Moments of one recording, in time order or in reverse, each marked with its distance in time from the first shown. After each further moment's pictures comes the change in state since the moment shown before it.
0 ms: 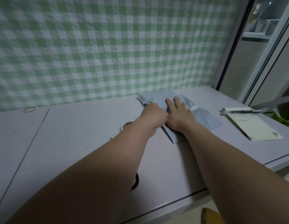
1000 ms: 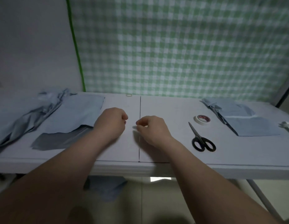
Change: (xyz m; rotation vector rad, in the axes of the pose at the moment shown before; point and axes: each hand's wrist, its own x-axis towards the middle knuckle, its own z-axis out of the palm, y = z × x) left_hand -0.205 -0.180 -0.246 0.550 0.430 -0.116; right_hand -0.196 -0.279 0.048 0.442 -0.073 -0.442
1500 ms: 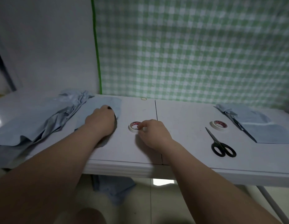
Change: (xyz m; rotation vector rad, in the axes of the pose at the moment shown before) left_hand 0.015 -0.084 -0.031 0.301 -0.079 -0.161; right_hand 0.007 -0.045 0.038 -0.142 -0.050 -0.010
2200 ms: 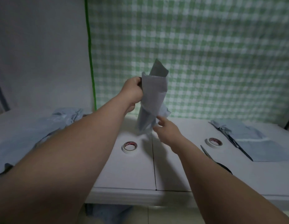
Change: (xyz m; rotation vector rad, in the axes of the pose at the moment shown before) left_hand 0.055 0.119 -0.097 -1.260 0.114 0.279; right_hand 0.036 0.025 -0.066 0.355 0.074 0.132
